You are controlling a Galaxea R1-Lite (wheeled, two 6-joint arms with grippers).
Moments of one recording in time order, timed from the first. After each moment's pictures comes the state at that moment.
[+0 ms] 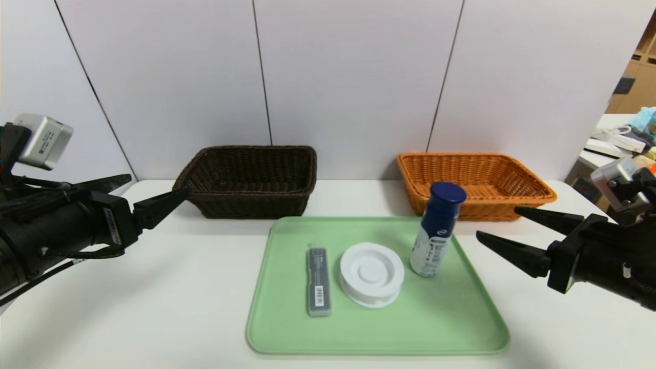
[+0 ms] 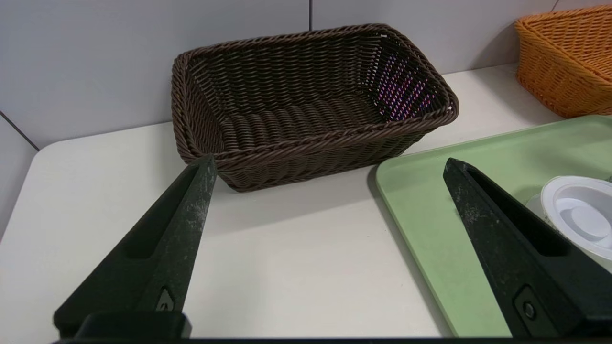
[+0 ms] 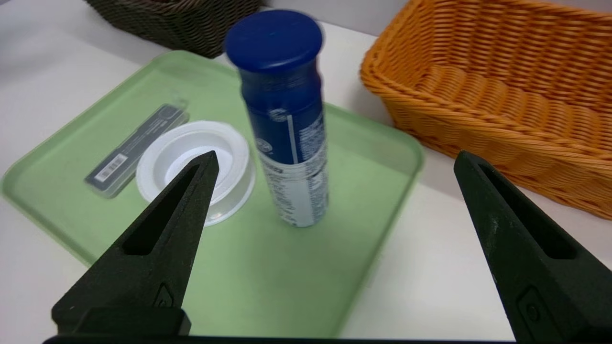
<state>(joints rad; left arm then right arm) -0.19 1.20 -0.56 -0.56 -0.09 0.01 0.20 1.30 -0.40 -0.68 0.34 -0.06</state>
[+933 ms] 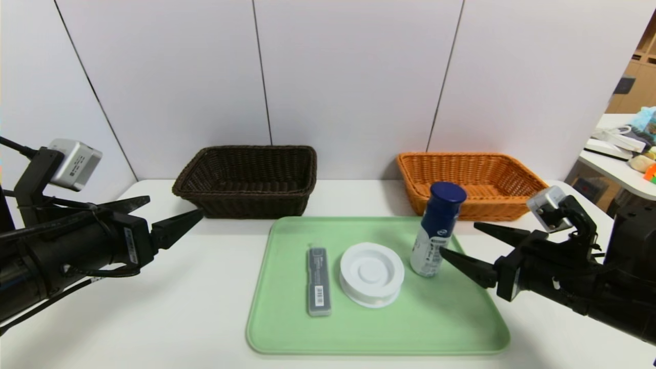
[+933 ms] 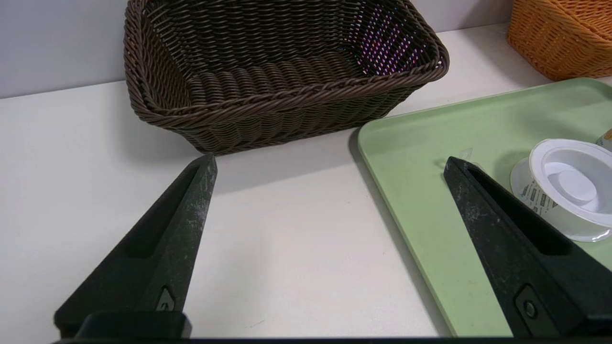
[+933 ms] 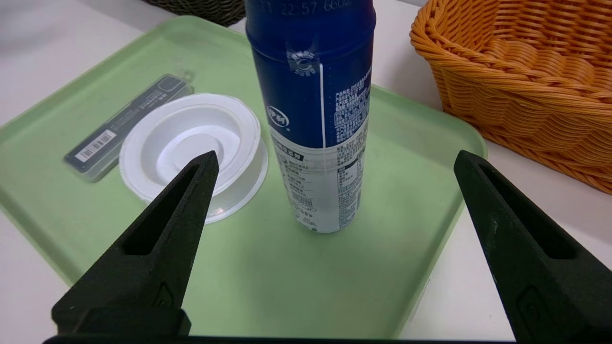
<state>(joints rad) -0.23 1.24 -0.50 -0.56 -0.10 -0.03 0.26 1.59 -0.28 -1.07 0.34 -0.05</state>
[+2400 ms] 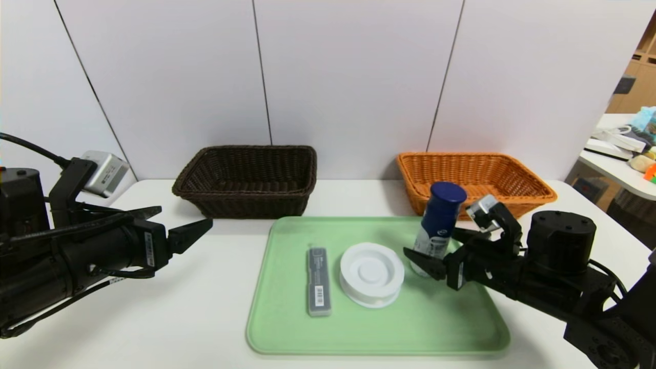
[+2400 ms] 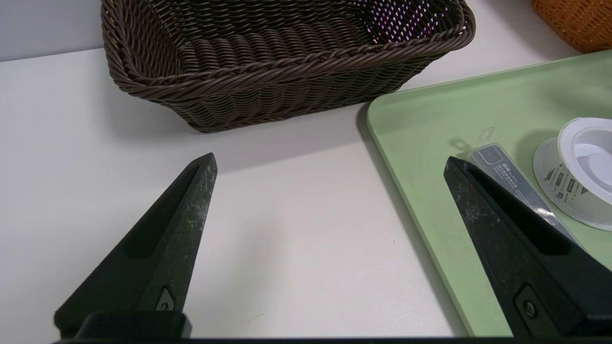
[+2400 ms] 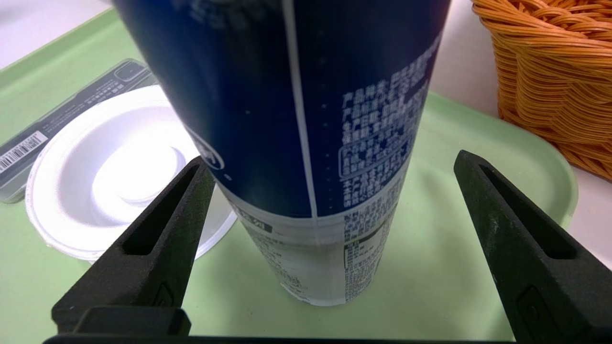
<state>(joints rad) -0.23 1.32 -0.50 -0.57 -0.09 -0.03 0.31 1.92 -0.36 -1.31 0.33 -0.05</state>
